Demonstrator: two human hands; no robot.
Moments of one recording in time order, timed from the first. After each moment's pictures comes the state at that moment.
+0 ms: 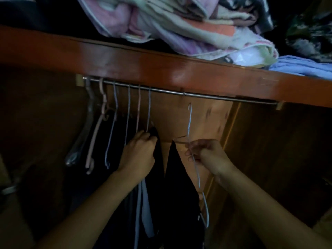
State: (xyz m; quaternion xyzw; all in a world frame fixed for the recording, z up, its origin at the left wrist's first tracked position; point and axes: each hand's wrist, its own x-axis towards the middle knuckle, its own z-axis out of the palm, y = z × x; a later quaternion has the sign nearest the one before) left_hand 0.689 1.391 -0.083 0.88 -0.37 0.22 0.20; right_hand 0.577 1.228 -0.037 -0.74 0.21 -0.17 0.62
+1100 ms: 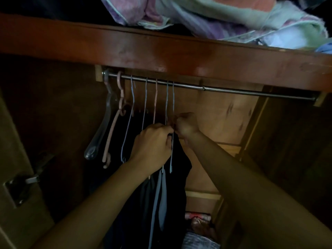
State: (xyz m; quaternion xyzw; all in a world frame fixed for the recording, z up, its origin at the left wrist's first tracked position) left_hand 0.686 1.398 -0.064 0.85 -0.35 0.25 0.32; right_hand 0.726 1.251 -0.048 -0.75 0.15 -0.20 0.61
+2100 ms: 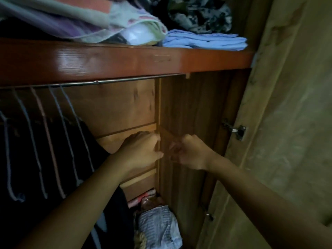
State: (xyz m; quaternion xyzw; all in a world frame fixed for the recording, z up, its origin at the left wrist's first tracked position) left_hand 0.620 1.278 -0.054 0.77 -0.61 -0.01 0.16; right_hand 0.466 1.167 -0.061 -0.93 0.29 -0.11 0.20
